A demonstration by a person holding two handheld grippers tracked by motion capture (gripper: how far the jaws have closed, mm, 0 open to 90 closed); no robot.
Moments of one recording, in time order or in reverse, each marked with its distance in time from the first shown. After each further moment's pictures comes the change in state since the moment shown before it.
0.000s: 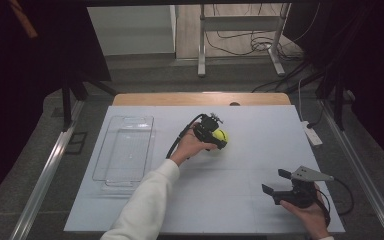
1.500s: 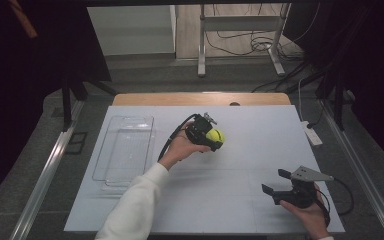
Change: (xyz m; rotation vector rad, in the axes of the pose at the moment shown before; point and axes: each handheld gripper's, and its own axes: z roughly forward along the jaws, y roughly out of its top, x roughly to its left) left arm -0.008 -0.015 -0.039 -0.051 -0.002 0.052; right arm 0.000 0.000 0.000 0.001 -0.004 0.000
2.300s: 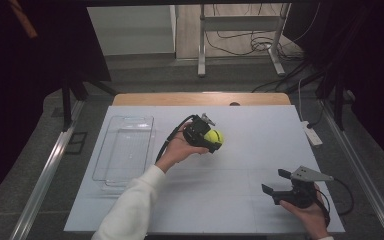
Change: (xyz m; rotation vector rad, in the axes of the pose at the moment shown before) left arm -0.005 -0.006 -0.011 -0.022 0.000 0.009; right arm 0.000 0.000 0.000 -0.001 -0.001 -0.001
